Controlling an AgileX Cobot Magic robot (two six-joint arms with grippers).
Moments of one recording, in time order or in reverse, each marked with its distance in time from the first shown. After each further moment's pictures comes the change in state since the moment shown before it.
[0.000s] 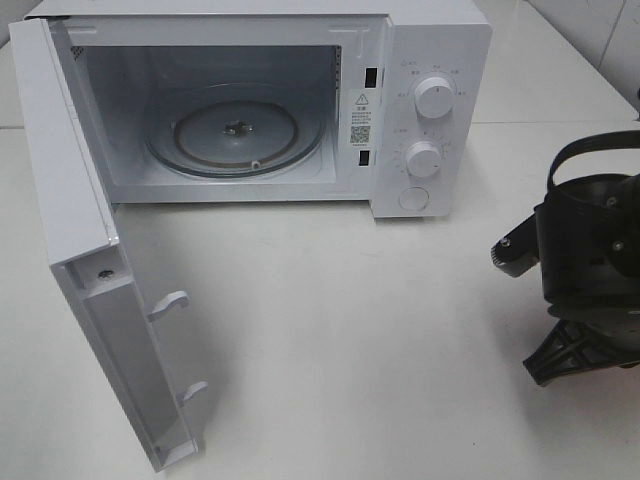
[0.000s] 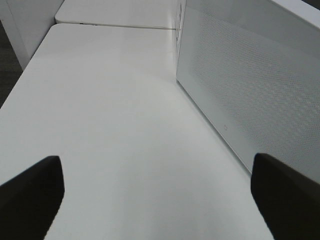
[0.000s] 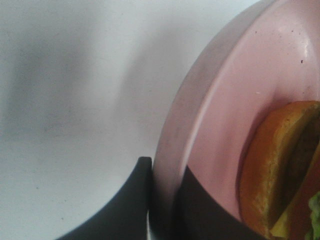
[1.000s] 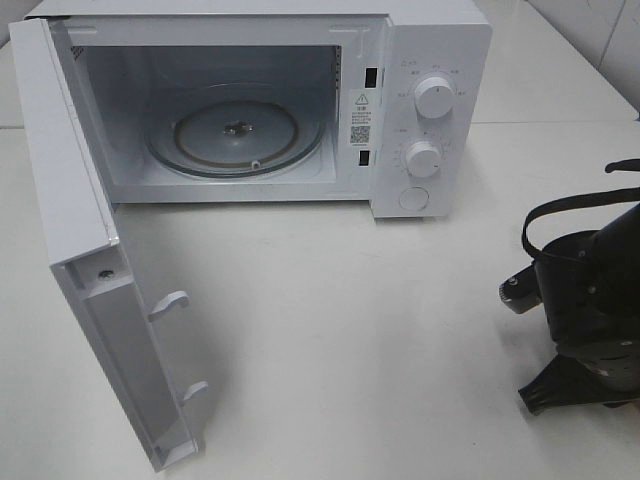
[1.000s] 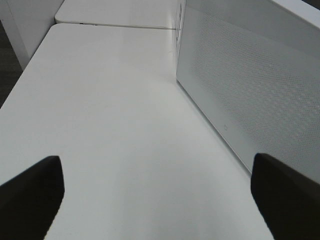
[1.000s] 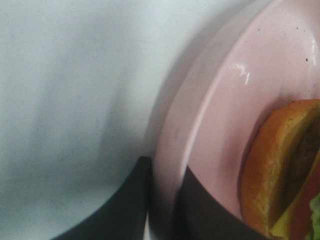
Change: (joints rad) left arm 0.000 0.000 0.000 0.000 0.000 0.000; right arm -0.126 0.178 0.067 -0.107 -0.230 0.192
